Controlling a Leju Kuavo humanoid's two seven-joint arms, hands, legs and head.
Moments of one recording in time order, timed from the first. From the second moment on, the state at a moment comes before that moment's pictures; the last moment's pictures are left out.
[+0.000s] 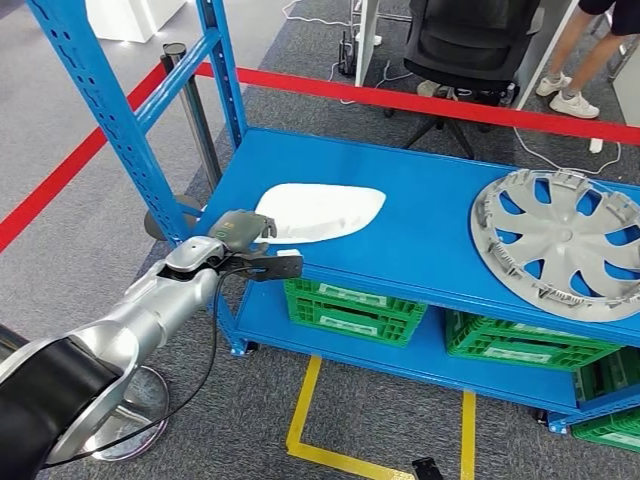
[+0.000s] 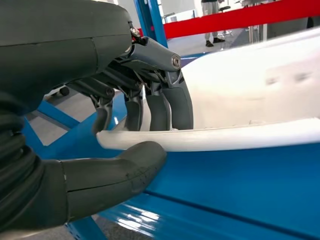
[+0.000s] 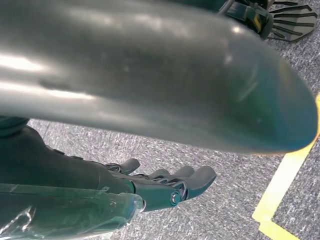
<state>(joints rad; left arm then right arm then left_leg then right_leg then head) -0.82 0.05 -0.58 -0.35 -1.05 0.10 -0.10 -0.14 0.24 -0.87 -0.22 1.21 -0.10 -0.03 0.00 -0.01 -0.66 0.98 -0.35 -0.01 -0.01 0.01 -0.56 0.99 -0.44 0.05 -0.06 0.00</state>
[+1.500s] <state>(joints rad) -0.82 0.03 -0.56 -0.34 -1.09 0.14 -0.09 -0.15 0.24 -0.85 -0.22 1.19 -0.10 -0.03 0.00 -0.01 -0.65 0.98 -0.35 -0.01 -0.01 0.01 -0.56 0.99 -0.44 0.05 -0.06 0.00</state>
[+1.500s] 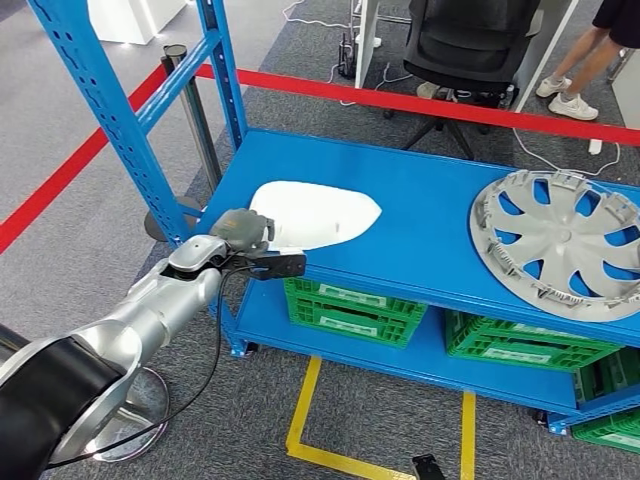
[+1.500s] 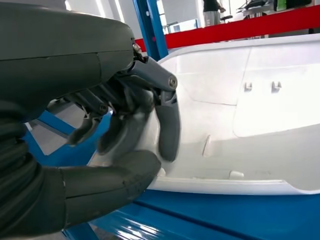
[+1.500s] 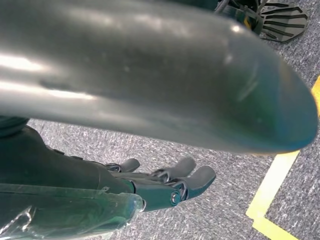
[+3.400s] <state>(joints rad) -0.83 0.03 -0.55 -0.34 -1.15 0.21 -0.08 -0.15 0.24 -0.85 -0.22 1.17 -0.10 -0.03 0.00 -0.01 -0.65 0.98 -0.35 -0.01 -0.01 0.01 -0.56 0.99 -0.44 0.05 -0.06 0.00</state>
